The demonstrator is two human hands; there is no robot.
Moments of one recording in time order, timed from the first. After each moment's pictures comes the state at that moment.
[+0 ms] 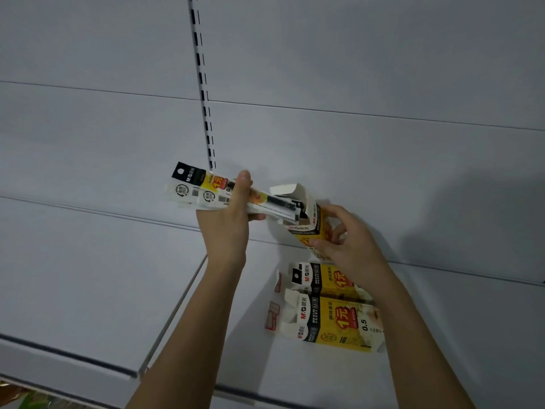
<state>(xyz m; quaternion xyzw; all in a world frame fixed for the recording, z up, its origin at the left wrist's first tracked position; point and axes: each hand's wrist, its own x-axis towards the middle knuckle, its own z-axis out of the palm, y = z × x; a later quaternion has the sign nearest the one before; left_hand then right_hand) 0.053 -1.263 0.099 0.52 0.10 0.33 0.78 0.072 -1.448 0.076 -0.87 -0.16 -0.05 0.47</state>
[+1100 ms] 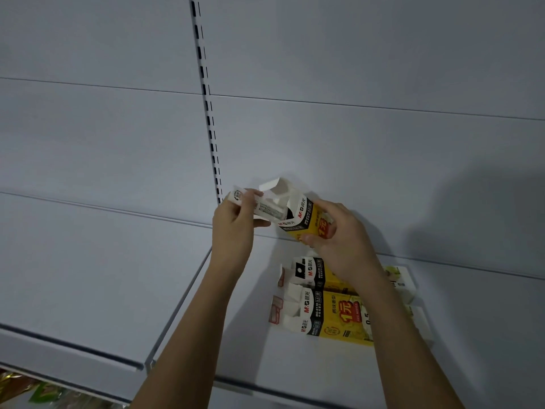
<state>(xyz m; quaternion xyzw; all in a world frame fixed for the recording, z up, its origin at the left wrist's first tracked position) 0.053 -1.255 0.070 0.69 0.05 0.27 0.67 0.073 -1.430 0.066 -0.87 -0.14 -0.08 0.47</state>
